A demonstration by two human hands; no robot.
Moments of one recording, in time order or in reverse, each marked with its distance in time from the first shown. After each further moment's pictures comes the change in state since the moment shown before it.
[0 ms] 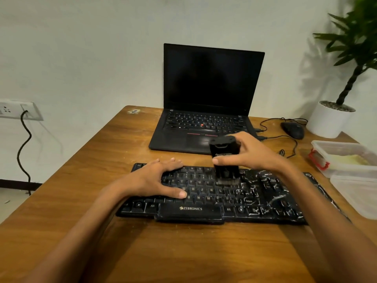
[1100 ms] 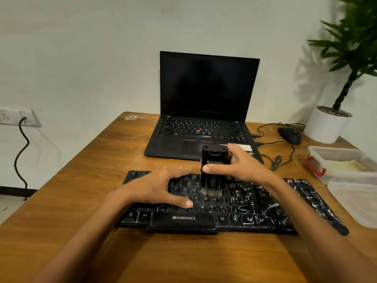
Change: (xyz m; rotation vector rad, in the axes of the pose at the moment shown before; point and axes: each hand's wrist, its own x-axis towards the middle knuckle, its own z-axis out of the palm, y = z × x) left_hand 0.009 0.026 0.002 -0.035 0.006 0.189; right_hand 0.006 0.018 0.011 0.137 0.016 -0.050
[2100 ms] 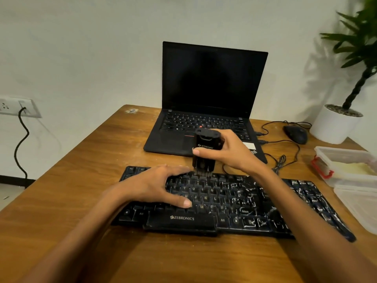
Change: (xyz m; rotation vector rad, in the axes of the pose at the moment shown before) left_hand 0.003 -0.005 0.001 -0.020 -0.008 -0.074; right_hand 0.029 0.003 0.004 0.027 0.109 -0.078
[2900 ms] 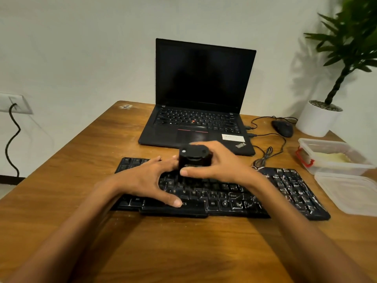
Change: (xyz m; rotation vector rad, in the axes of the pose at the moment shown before) left_hand -0.010 -0.007 0.008 0.073 -0.078 0.026; right_hand -0.044 -0.032 0.017 -0.104 -0.156 -0.005
